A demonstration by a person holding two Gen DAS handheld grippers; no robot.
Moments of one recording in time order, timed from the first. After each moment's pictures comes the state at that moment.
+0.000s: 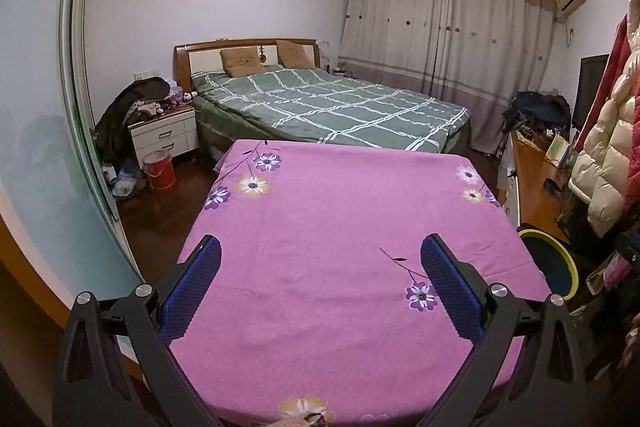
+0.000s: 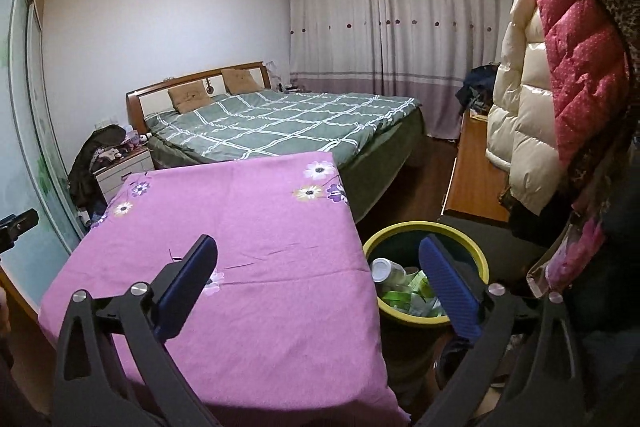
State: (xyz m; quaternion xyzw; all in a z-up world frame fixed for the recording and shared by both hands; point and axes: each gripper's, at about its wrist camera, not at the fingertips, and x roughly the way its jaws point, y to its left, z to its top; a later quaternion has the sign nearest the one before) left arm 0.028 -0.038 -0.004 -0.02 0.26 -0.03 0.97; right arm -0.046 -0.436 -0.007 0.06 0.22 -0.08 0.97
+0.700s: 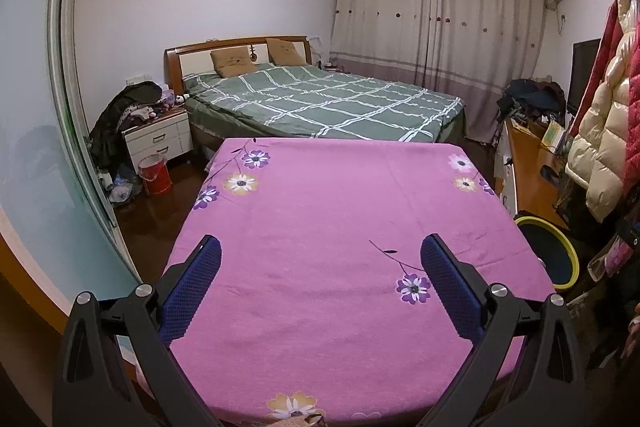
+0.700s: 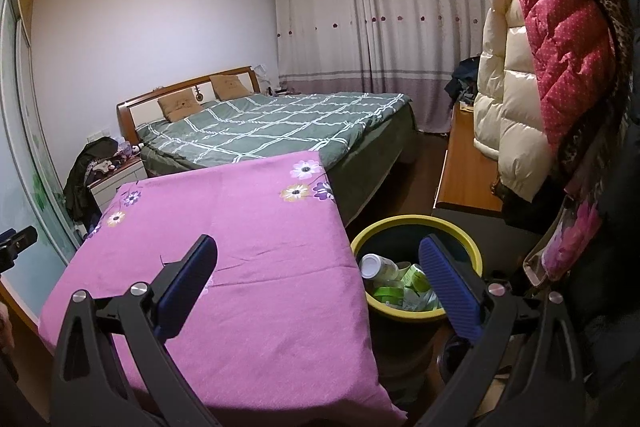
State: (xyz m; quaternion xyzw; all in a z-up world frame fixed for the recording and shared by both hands) left arm 0.031 -0.059 -0.011 0.00 0.27 -0.04 0.96; right arm -0.051 -0.457 -0.012 0.08 0.22 -0.09 0.97
